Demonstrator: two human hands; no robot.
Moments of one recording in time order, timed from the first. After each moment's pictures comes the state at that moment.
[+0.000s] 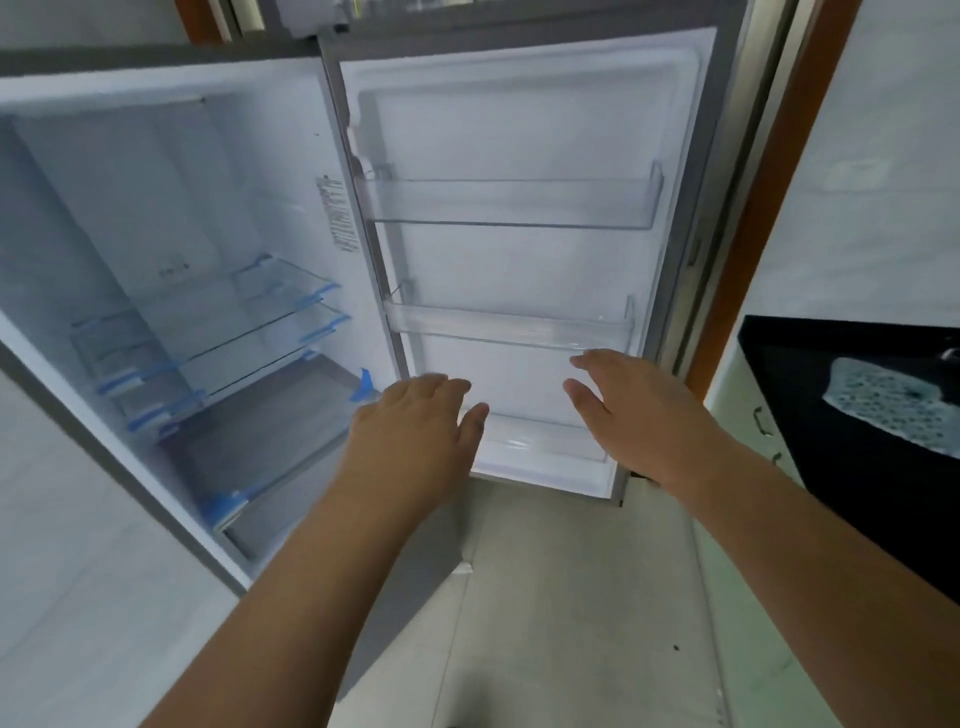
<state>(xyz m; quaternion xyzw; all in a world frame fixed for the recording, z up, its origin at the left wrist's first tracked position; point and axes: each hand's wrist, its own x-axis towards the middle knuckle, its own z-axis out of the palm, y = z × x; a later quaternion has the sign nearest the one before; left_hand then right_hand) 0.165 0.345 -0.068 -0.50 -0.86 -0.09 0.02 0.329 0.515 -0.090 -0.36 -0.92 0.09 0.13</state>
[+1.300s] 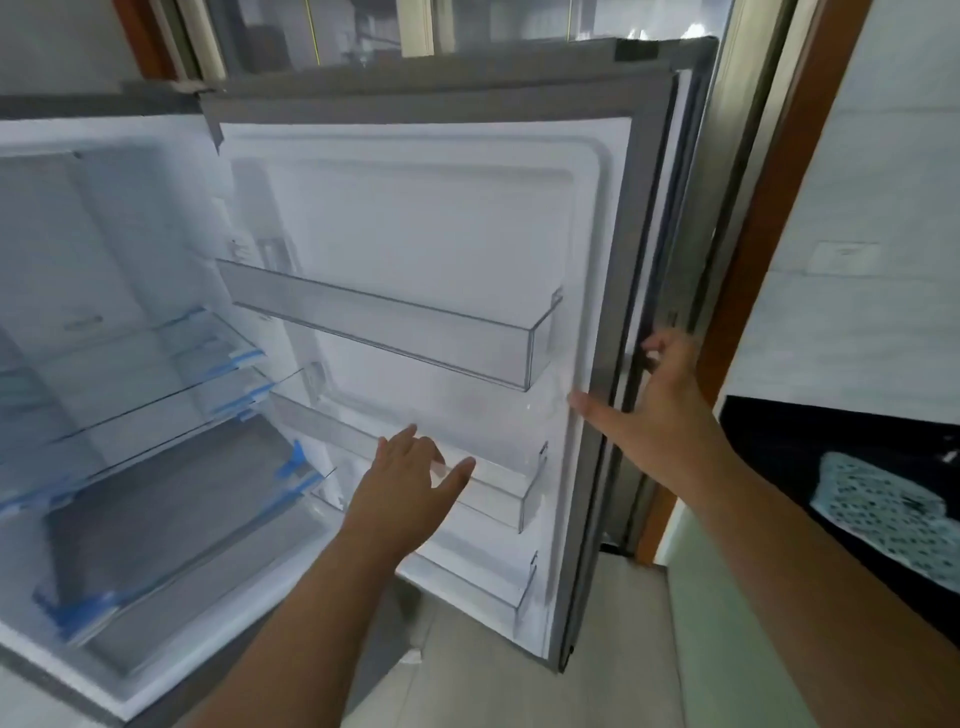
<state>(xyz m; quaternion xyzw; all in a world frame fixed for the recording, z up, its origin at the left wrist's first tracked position) 0.127 0.559 -0.135 -0.44 -0.86 -0.23 -0.08 0.340 0.714 -0.053 -0.37 -0.79 0.35 0.34</state>
